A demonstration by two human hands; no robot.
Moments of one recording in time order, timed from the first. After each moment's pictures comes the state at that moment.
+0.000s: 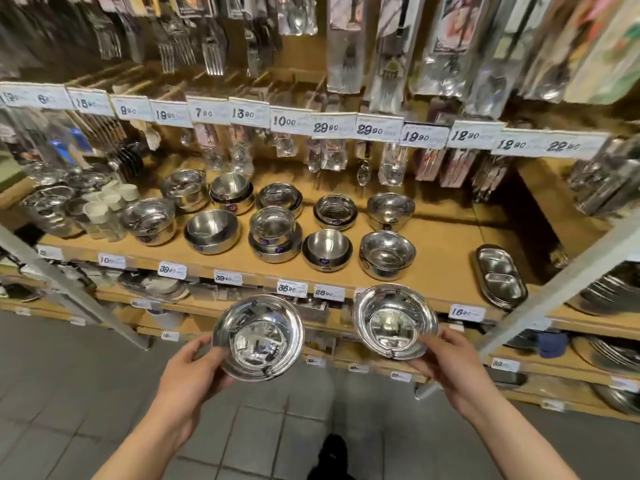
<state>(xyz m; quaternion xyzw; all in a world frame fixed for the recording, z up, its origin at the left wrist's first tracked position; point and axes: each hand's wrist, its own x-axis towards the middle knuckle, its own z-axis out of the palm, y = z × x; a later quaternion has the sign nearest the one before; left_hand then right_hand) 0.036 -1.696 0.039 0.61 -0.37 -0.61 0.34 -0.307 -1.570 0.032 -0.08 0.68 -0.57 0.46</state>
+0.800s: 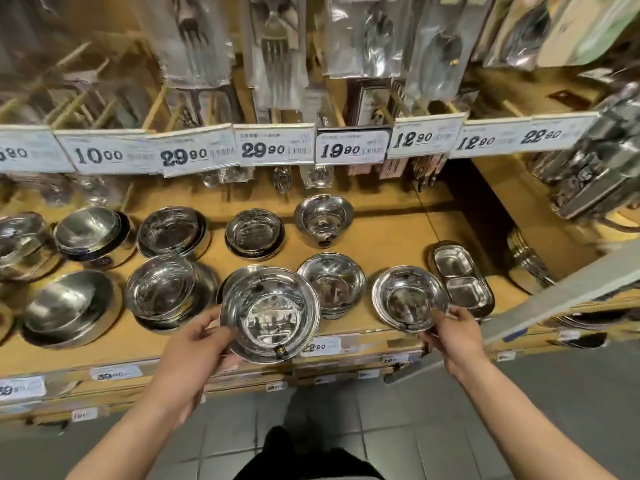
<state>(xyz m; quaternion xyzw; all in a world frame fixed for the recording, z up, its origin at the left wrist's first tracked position) -0.162 -1.867 0.034 0.51 -0.50 -0.68 0.18 -0.475 -1.663 -0.034 0.12 0.74 -0.59 0.30</state>
